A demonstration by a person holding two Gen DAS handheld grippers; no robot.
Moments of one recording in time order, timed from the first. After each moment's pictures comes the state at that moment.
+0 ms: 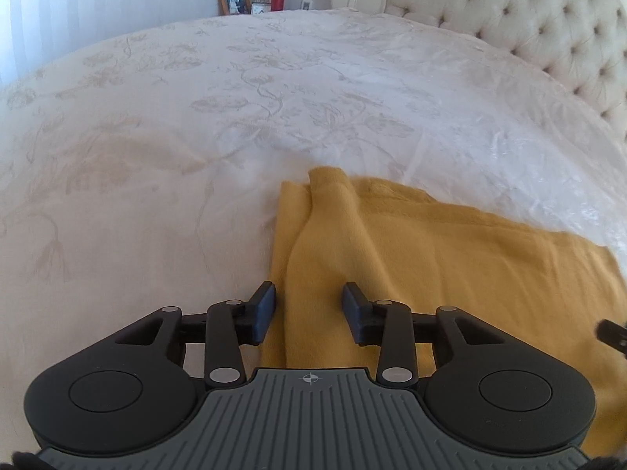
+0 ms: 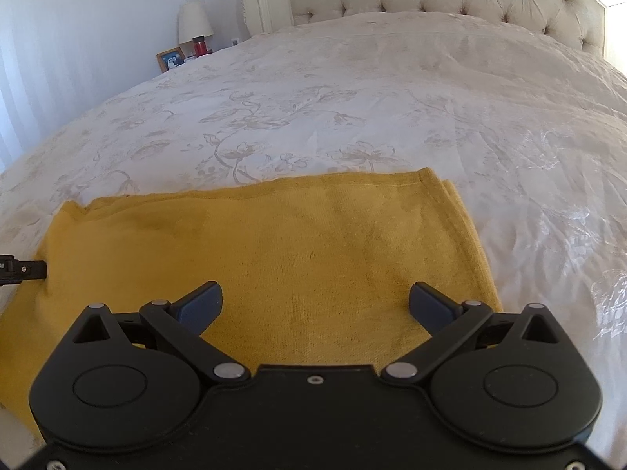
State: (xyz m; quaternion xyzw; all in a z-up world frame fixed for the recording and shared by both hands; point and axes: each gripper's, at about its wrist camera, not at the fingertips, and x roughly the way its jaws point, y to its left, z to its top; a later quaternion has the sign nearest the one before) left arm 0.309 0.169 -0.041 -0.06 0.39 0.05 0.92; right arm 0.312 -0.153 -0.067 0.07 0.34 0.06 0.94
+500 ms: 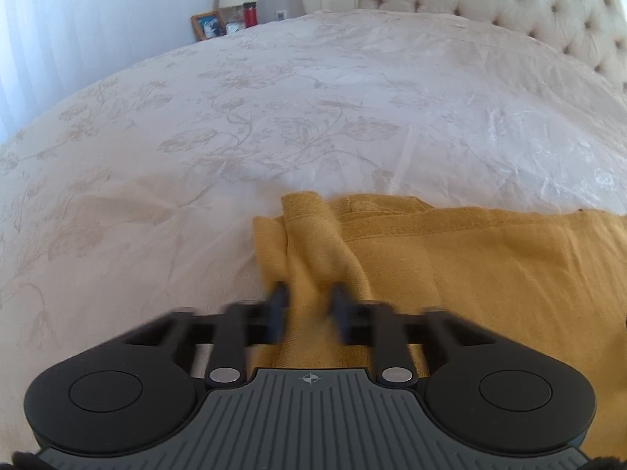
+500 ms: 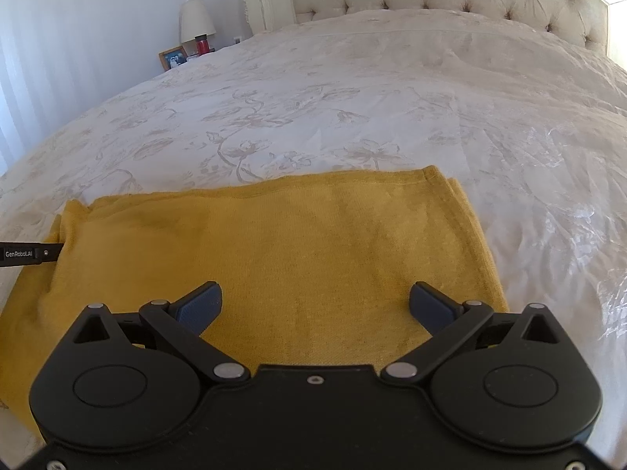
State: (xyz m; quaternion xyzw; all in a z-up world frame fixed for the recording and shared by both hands) left arm 0.326 0.141 -0.041 0.03 0.38 0.04 0.92; right arm 0.313 -0.153 -0.069 0.07 0.34 0.06 0.93
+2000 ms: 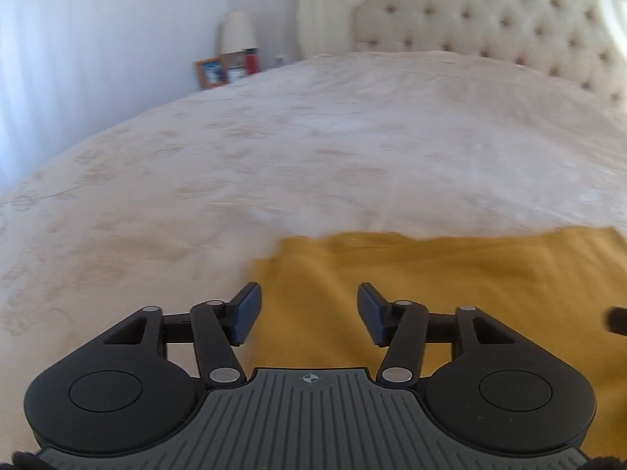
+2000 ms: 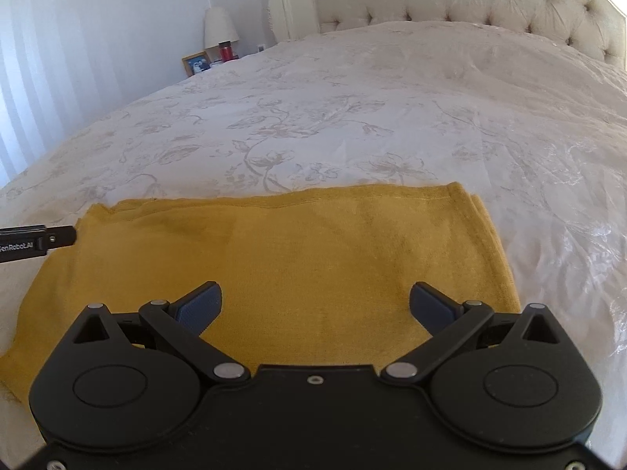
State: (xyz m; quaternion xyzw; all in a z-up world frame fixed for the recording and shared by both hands) left arm 0.296 0.120 -0.020 0.04 0.32 0.02 0.94; right arm 0.309 -0.144 -0.064 0.06 0.33 0.10 0.94
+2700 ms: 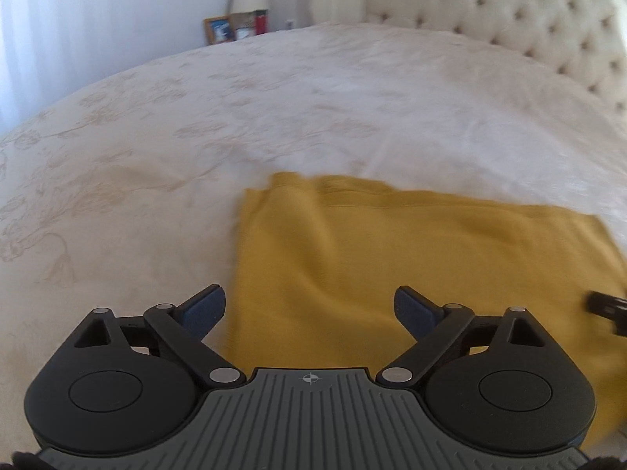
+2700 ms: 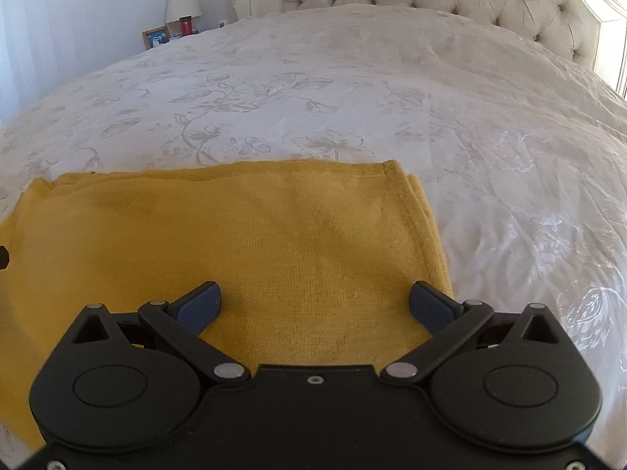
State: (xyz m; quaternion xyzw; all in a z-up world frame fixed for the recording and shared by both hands) left arm 0.265 0.118 -0.025 -0.01 0.37 0.03 0.93; right arm 0.314 -0.166 -0.074 0.02 0.36 0.03 0.93
